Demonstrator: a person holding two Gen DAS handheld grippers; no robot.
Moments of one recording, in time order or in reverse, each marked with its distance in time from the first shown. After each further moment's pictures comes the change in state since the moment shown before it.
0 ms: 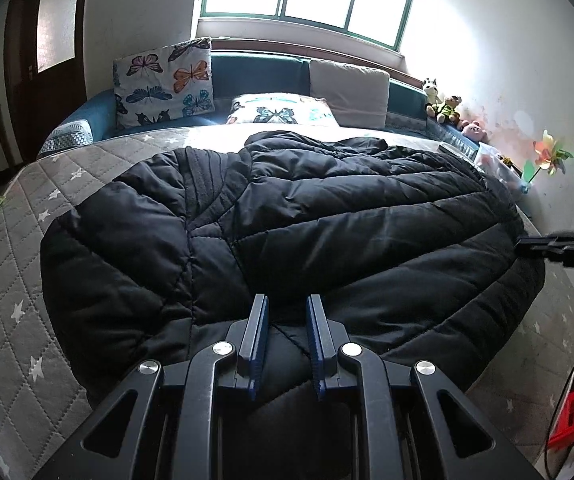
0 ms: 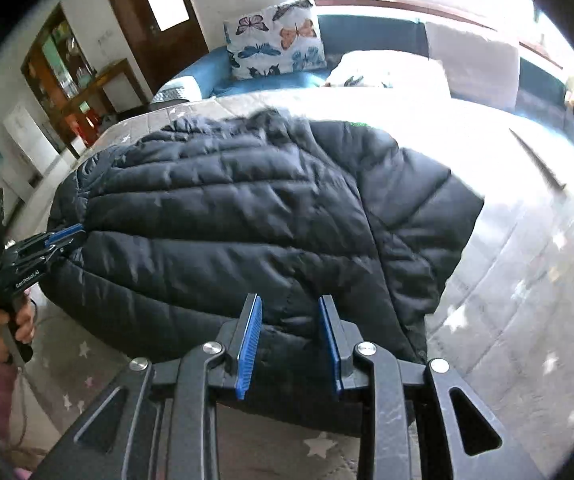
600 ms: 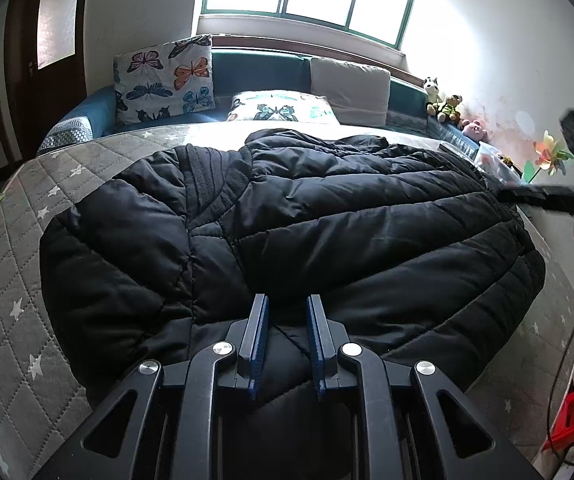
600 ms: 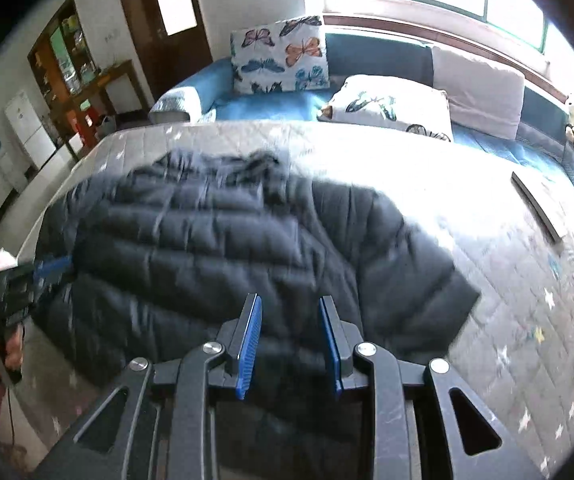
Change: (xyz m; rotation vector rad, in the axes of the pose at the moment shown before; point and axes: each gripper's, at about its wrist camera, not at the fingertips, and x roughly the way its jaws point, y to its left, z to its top) left arm 0.002 0.003 0.000 -0.013 0.010 0.003; right arm 0.004 0.018 0.057 -0.085 -0.071 -0.077
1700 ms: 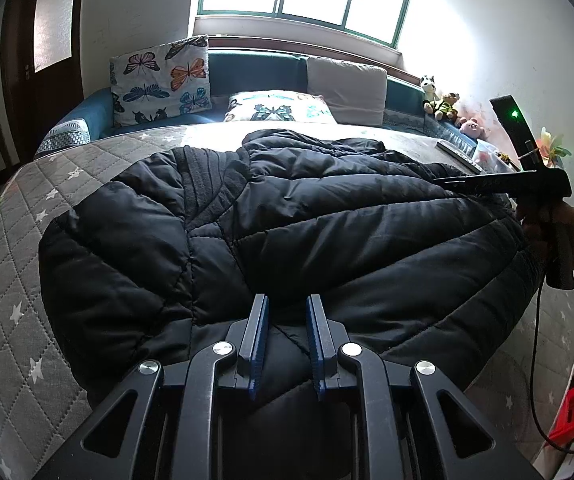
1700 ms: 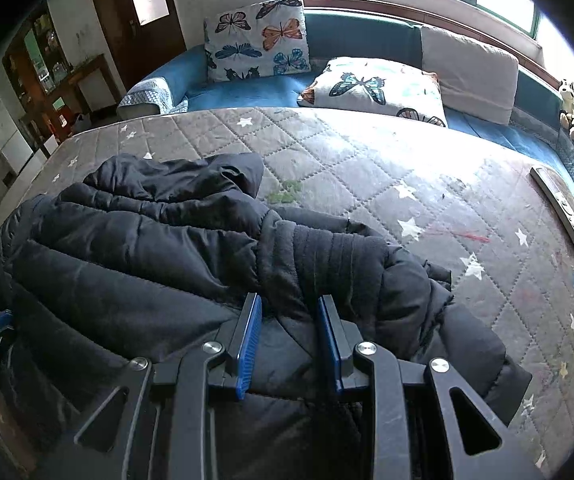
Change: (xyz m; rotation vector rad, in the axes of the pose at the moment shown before) left arm 0.000 0.002 0.000 0.013 -0.001 -0.007; right arm 0.064 -0.018 0.026 0.025 0.060 -0.057
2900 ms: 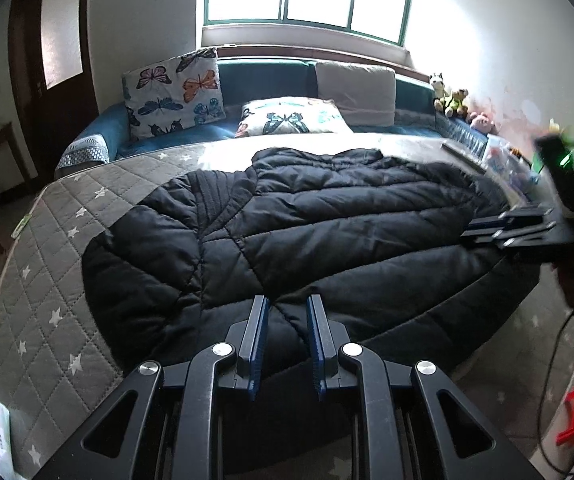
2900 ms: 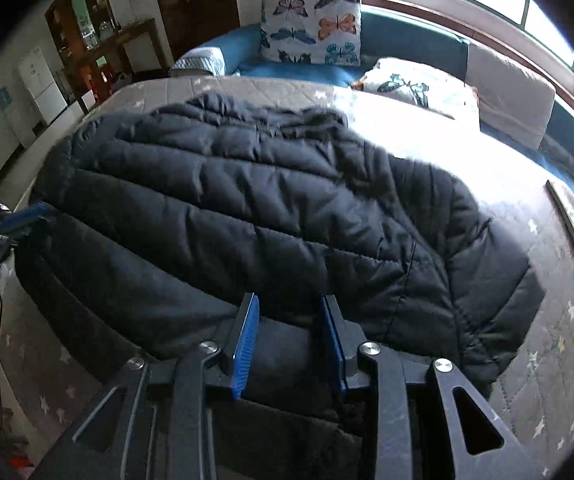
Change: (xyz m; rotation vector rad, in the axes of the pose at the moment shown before) left arm -0.048 -0.016 0.002 0.027 -0.019 0.078; right arm -0.031 0.053 -0.049 -0.148 0.054 0.063
